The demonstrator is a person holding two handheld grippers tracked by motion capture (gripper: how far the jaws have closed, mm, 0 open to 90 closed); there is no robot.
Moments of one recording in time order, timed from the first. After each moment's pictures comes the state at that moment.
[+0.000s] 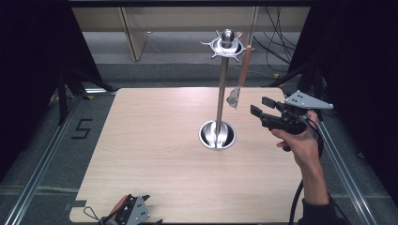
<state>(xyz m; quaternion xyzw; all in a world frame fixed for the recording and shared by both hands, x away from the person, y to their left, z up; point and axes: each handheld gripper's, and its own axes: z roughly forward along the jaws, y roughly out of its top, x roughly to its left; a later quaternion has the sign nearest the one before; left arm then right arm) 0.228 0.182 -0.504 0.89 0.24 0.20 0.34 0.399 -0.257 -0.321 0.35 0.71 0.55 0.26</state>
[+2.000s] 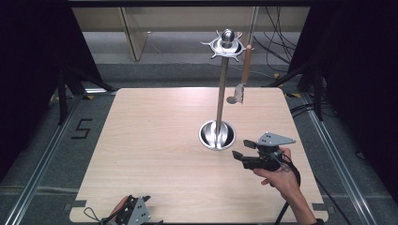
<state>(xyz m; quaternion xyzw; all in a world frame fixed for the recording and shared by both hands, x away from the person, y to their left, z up) 0.226 0.182 -0.503 0.89 0.23 0.20 0.34 0.365 -0.226 -0.425 0.36 0.79 0.48 0.16</state>
